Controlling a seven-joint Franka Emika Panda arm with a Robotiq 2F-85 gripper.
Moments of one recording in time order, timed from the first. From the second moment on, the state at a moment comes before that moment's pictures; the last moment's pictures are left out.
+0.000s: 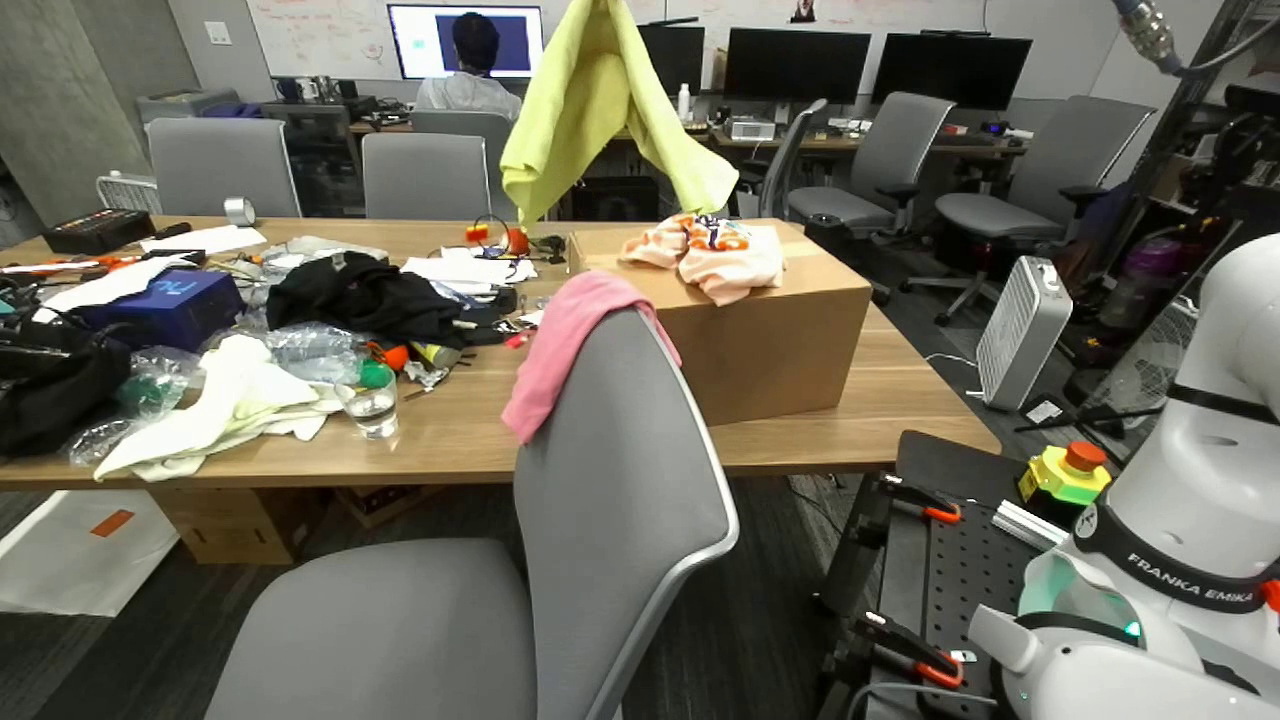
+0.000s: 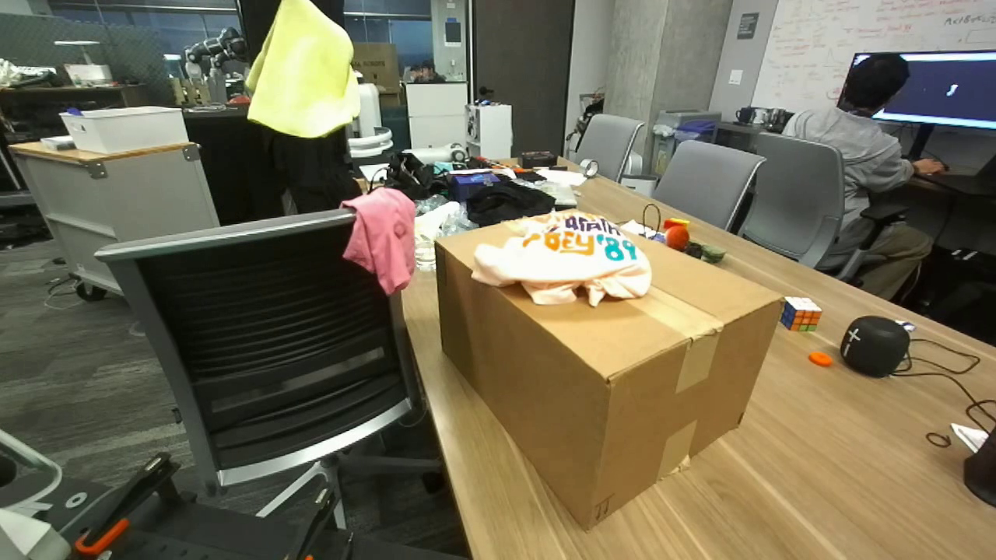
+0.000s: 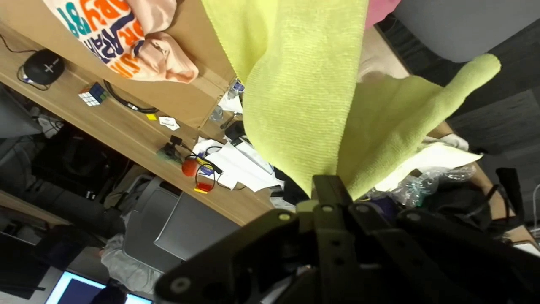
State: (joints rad) arm 0.05 -0.31 0.24 -1.89 -0.44 1.98 0.57
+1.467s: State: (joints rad) arm -0.09 0.10 -0.06 -1.42 -0.72 1.72 0.88
